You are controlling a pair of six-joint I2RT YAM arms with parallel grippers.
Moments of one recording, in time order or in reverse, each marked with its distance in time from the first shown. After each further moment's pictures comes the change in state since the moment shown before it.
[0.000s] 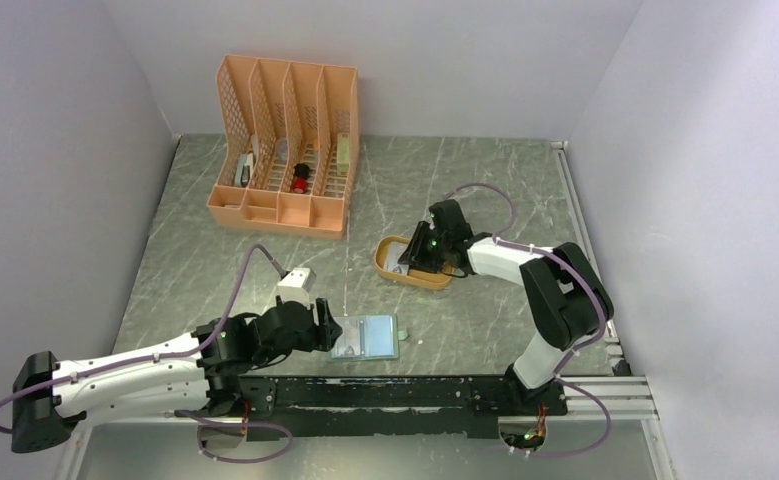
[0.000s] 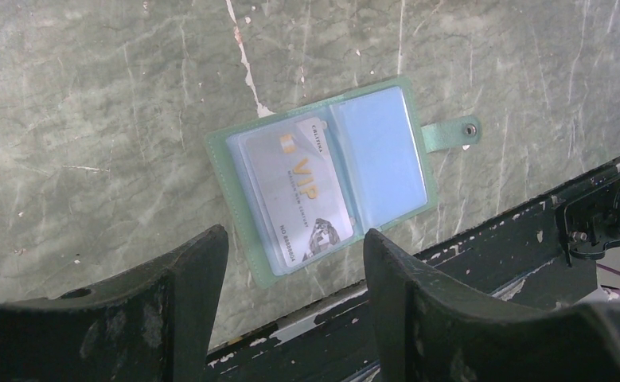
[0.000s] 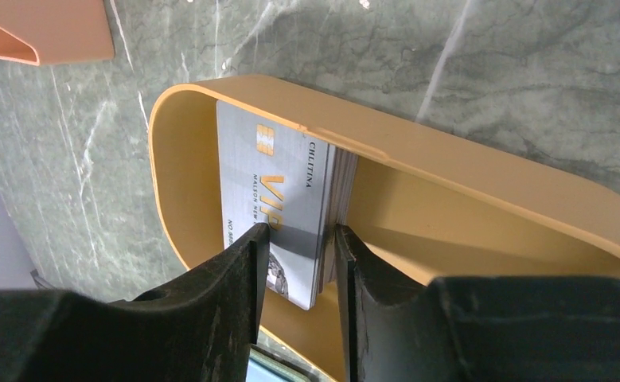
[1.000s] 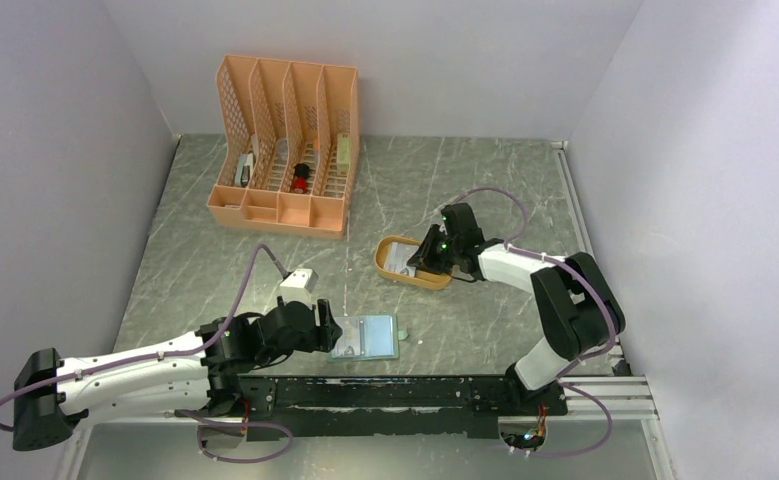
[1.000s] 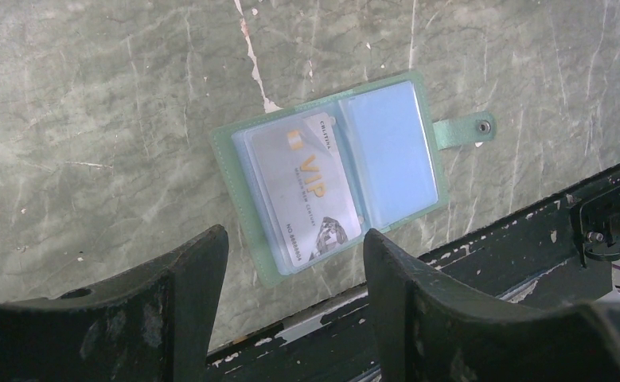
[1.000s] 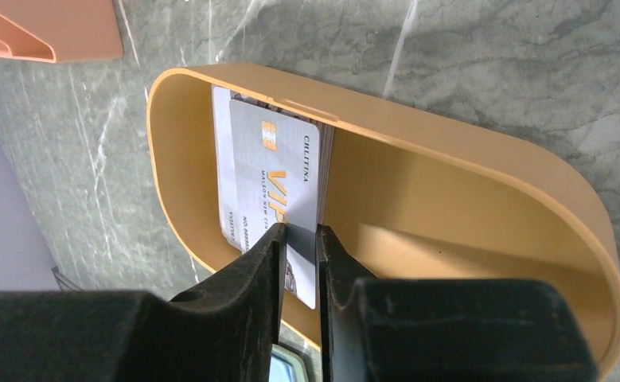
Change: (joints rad) left arm 0.000 0.029 0.000 0.001 0.000 -0.002; right arm -0.049 -0.074 -0.080 0.033 -0.037 0.008
